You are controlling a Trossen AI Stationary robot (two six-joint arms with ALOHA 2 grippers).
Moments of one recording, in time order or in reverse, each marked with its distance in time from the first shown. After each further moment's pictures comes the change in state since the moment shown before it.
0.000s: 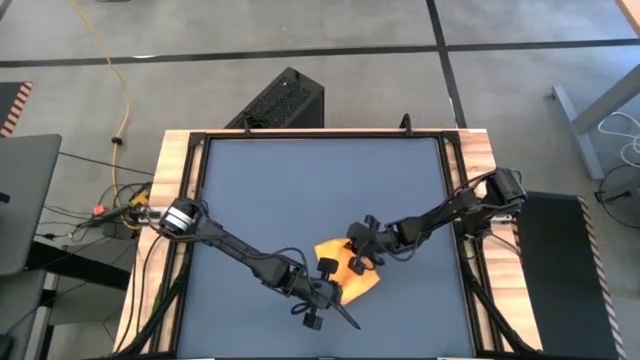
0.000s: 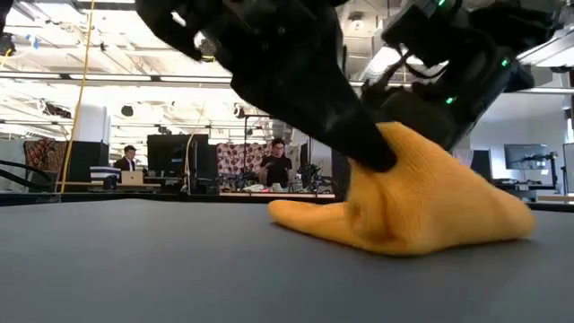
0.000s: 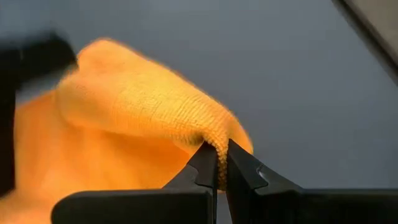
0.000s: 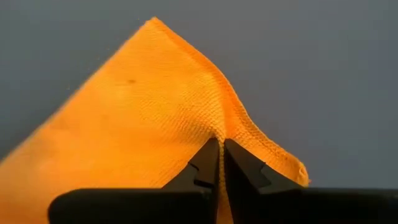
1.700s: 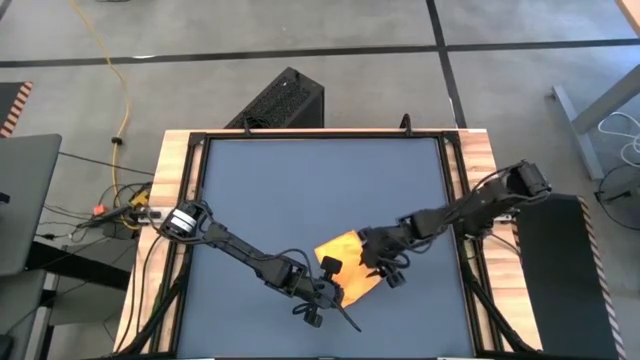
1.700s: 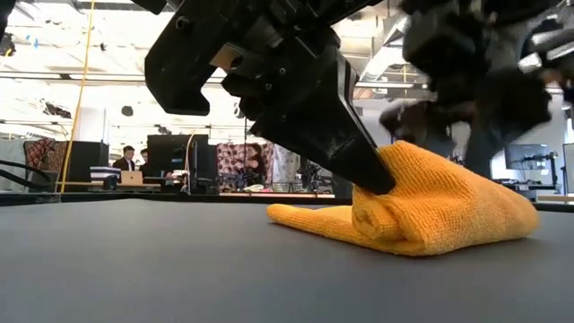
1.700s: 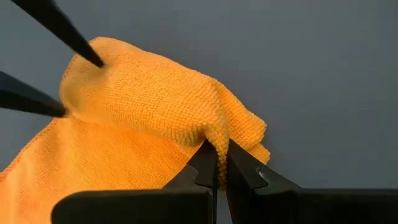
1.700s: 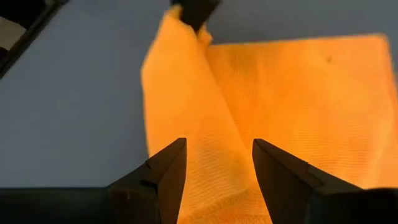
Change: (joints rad) left arm 0.002 0.031 0.012 -0.005 -0.052 0.145; right arm 0.012 -0.183 0.010 -0.230 -0.497 -0.714
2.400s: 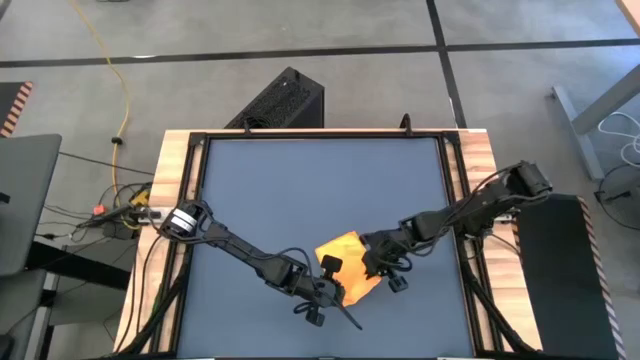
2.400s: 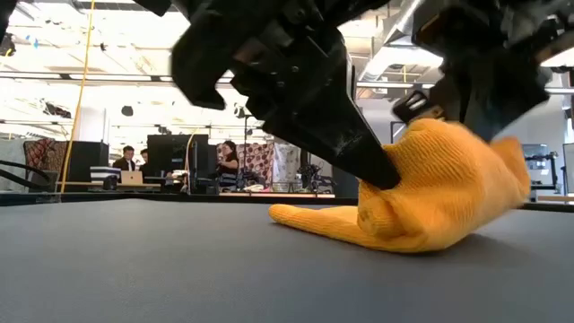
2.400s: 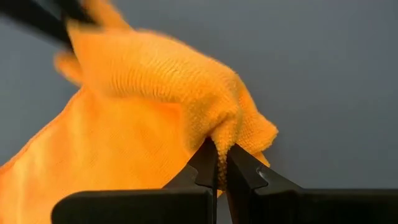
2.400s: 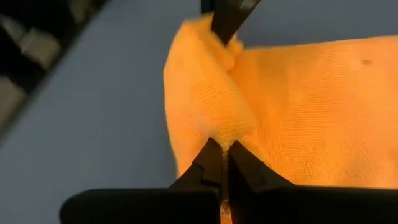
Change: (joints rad) left arm 0.012 -0.001 0.000 0.015 -0.011 -0.043; right arm 0.052 -0.052 -0.001 -0.003 -0.008 0.146
